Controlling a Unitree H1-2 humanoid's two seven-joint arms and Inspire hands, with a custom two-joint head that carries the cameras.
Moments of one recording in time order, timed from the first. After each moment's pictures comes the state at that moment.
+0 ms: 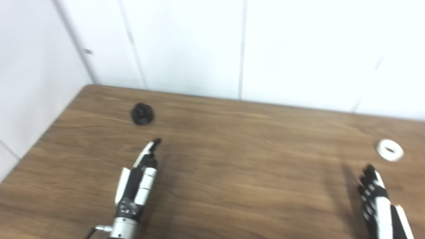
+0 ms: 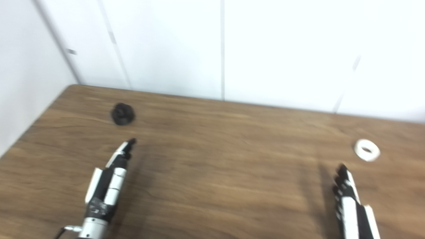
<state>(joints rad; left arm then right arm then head) 0.22 0.10 0.09 -0.18 0.01 -0.23 0.02 0.16 -0.09 -0.10 -0.21 0.08 -0.01 0.09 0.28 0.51</state>
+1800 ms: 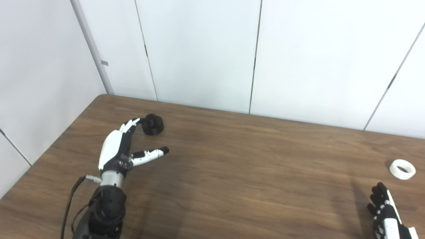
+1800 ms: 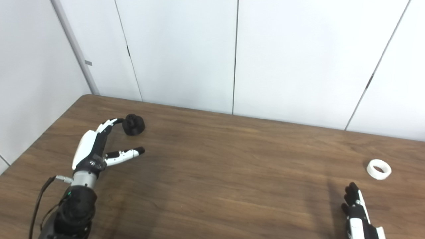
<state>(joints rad) -0.11 0.32 0.16 -0.11 0.52 0.29 0.10 0.16 -0.09 -0.09 -0.21 0.00 -0.03 0.08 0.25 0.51</state>
